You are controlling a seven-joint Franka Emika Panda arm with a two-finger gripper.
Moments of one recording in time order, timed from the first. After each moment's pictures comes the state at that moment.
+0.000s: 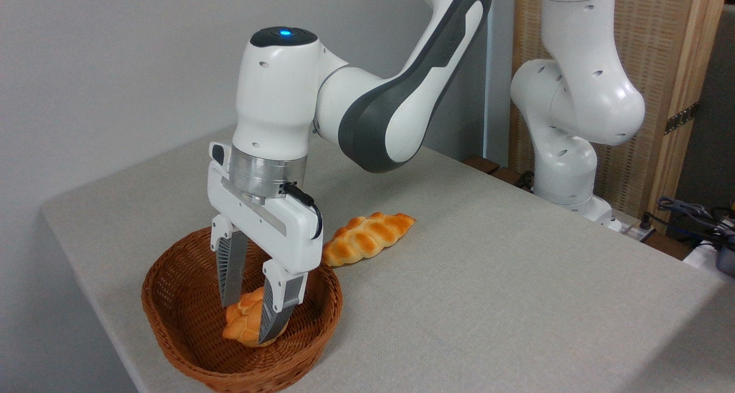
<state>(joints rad) -0.14 0.09 0.09 -2.06 -0.11 2.51 0.72</state>
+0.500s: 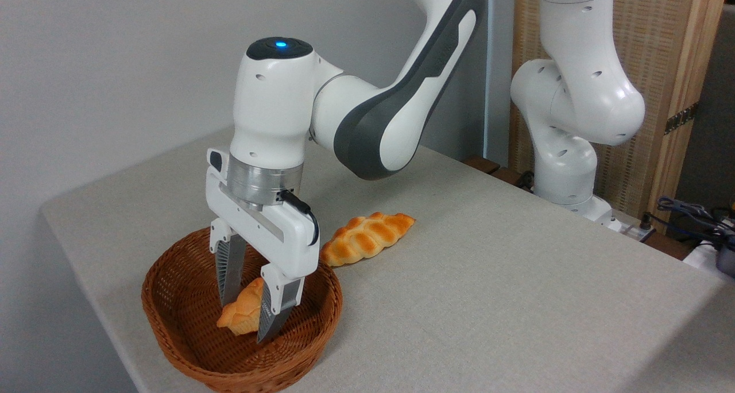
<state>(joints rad) -0.14 0.11 0.07 -2.06 -0.15 2.51 0.72</state>
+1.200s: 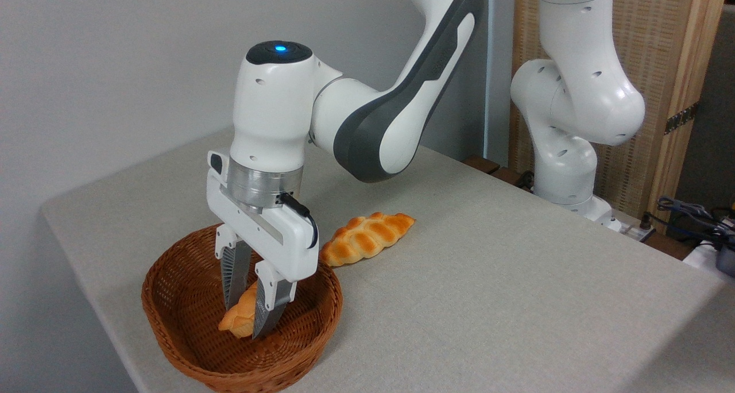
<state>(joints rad) -0.14 0.12 0.07 -2.06 -0.16 2.51 0.74</state>
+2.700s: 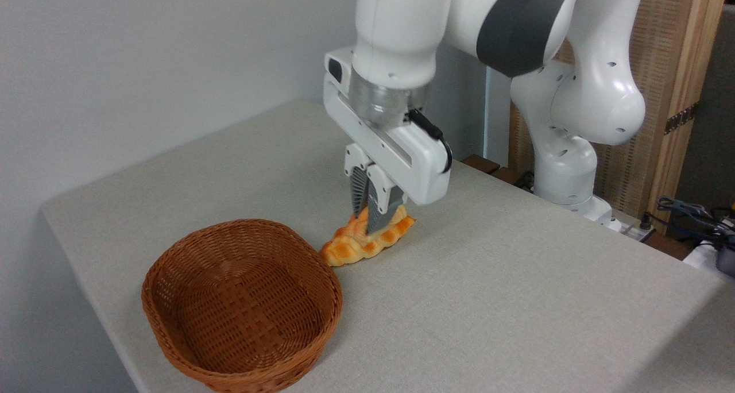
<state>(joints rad) -0.13 -0.29 0.27 -2.18 -0.25 1.89 1.07</state>
